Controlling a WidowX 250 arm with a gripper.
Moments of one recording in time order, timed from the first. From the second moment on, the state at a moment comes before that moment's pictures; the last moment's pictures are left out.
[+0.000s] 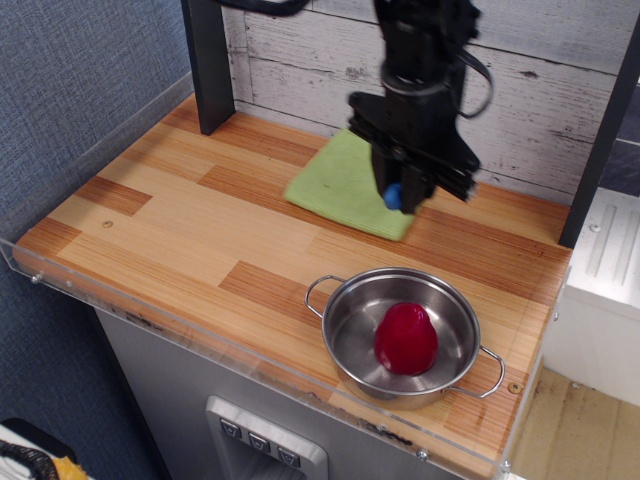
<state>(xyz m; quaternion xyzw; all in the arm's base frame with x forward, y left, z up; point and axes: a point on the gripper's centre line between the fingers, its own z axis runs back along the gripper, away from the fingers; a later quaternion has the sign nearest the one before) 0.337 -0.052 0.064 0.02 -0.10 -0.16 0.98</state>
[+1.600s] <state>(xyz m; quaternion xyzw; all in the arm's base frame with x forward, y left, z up) 0.313 -0.067 0.030 -0.06 0.00 -0.10 0.99</state>
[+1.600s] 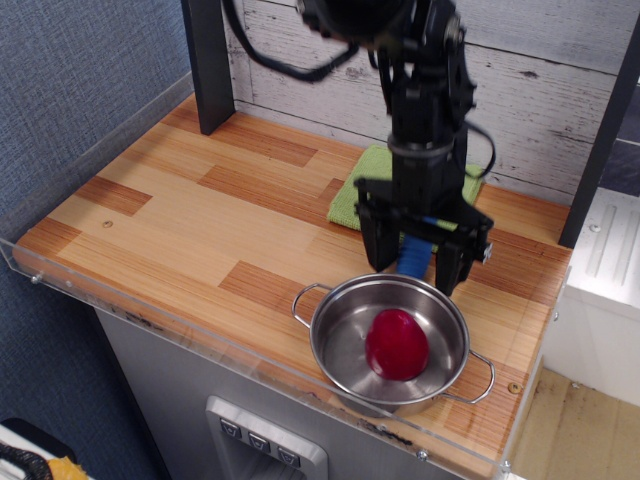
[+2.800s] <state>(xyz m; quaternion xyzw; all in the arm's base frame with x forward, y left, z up) 0.276 -0.029 0.101 0.00 -0.09 -0.08 0.99</state>
